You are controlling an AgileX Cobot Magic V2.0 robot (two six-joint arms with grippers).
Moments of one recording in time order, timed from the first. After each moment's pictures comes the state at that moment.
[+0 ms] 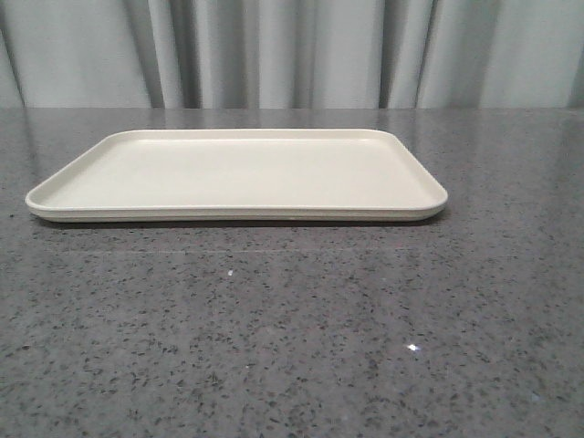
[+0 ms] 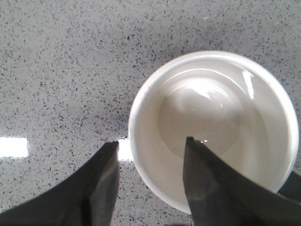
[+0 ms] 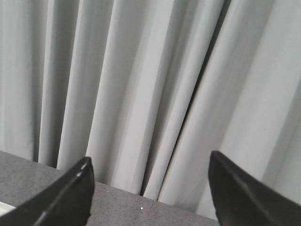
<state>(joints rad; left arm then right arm) 0.10 1.06 -1.05 0.09 1.24 0.03 0.01 0.57 -0.83 0.97 0.27 -1.05</state>
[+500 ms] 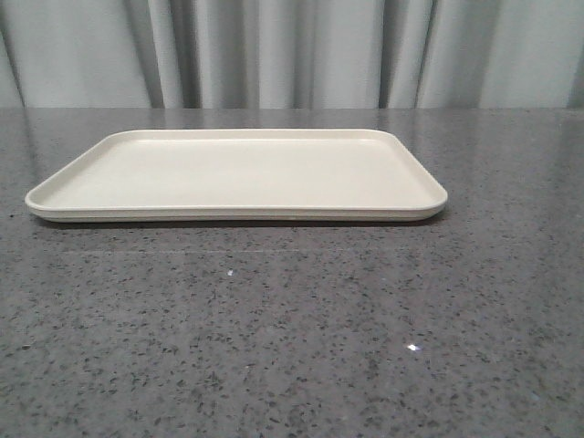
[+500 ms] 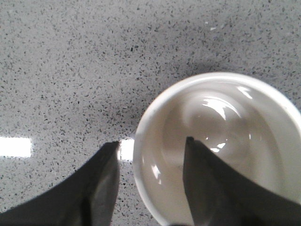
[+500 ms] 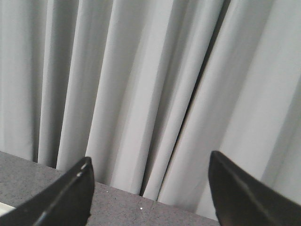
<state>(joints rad) 0.10 1.11 -1.05 0.10 1.20 0.03 0.01 0.57 -0.83 0.97 0.27 -1.05</state>
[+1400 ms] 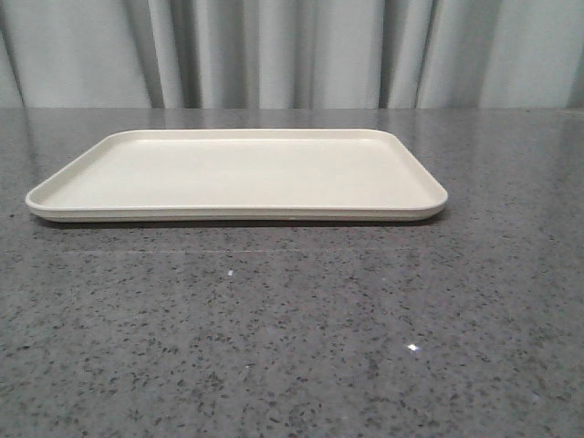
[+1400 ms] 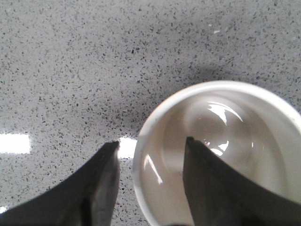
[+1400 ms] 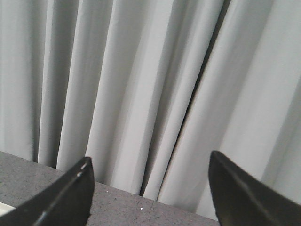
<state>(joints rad) 0.10 1.14 -1.04 0.10 1.19 0.01 0.01 0.57 -0.83 0.97 0.27 -1.05</state>
